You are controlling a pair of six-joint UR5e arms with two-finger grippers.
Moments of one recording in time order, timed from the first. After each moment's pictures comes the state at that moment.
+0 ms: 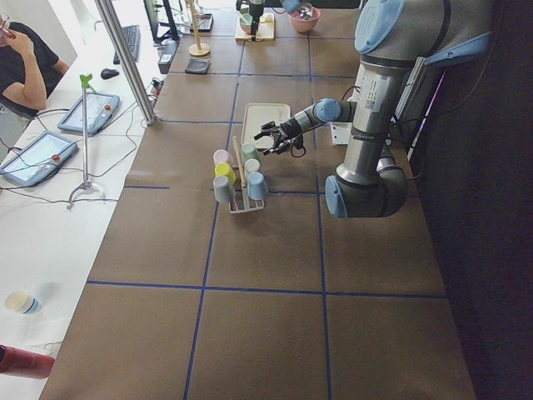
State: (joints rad) left arm -0.19 -1.99 -1.88 -0.87 -0.52 0.81; right arm 1.02 -1.43 1.96 -1.56 2.10 0.84
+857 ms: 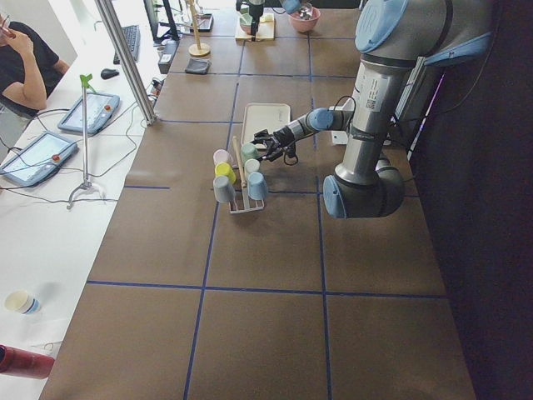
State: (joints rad) left arm -0.22 -1.99 -1.78 -0.92 -0.49 0.80; right arm 1.02 -1.43 1.95 -1.56 2.10 0.84
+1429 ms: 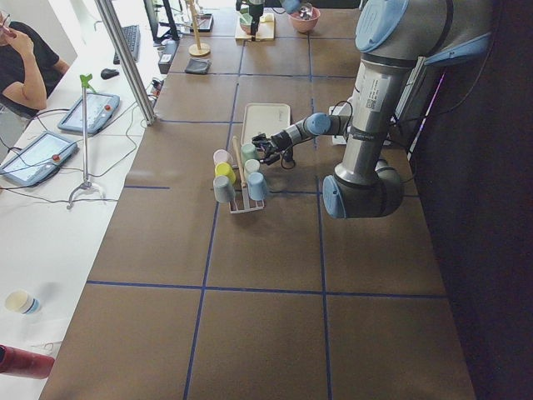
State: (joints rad) left arm -0.23 -1.99 -1.74 -0.94 -0.47 0.80; right arm 1.02 -1.43 1.95 -1.56 2.10 0.84
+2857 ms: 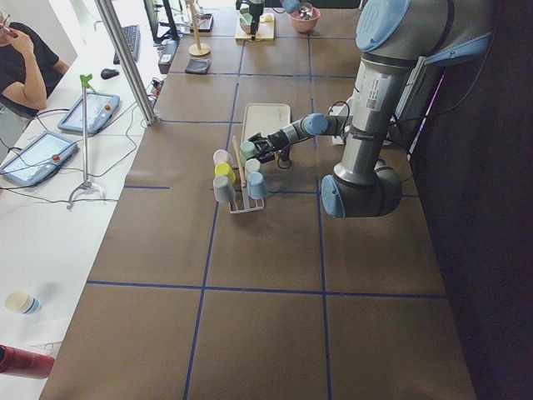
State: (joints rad) left arm -0.25 -2.00 -1.73 -0.96 -0.45 0.80; right arm 1.02 -1.43 1.95 -1.56 2.11 0.84
